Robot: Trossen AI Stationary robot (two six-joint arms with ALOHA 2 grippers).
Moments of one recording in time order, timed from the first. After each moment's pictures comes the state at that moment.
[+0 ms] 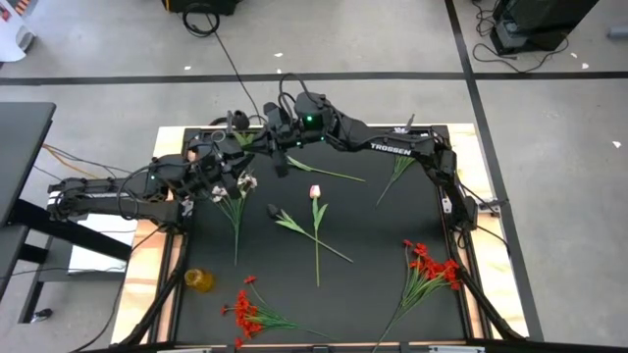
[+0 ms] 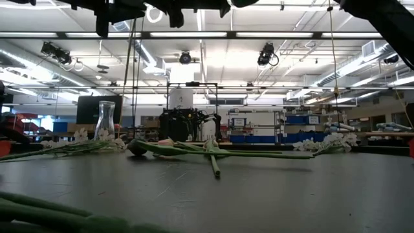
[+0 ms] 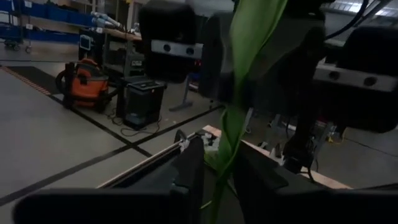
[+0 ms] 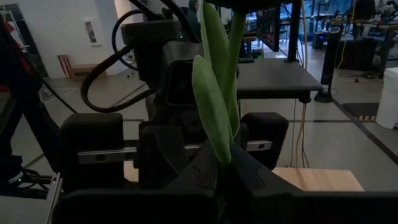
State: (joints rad) left arm 0.07 0.66 0.62 0.11 -0.45 -0.24; right arm -0.26 2.13 2.11 -0.04 -0.47 0.08
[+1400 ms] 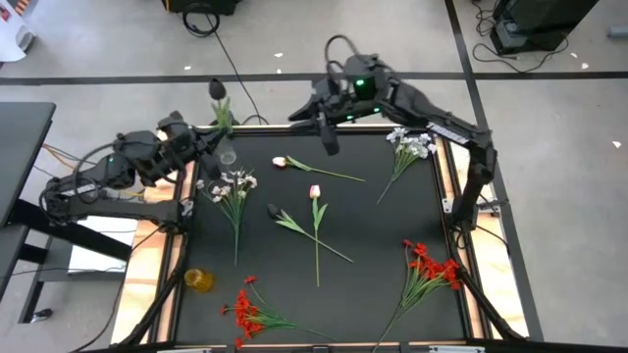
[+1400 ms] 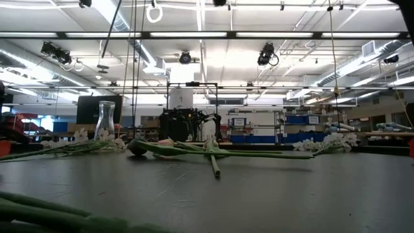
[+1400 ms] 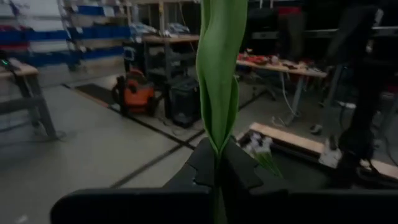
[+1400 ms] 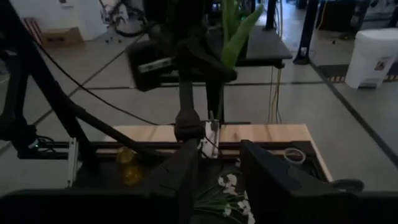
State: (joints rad) left arm 0.14 0.67 1.00 -0.37 -0.53 -0.06; right arm -0.36 1.80 2.11 -0.56 -0.49 -0.03
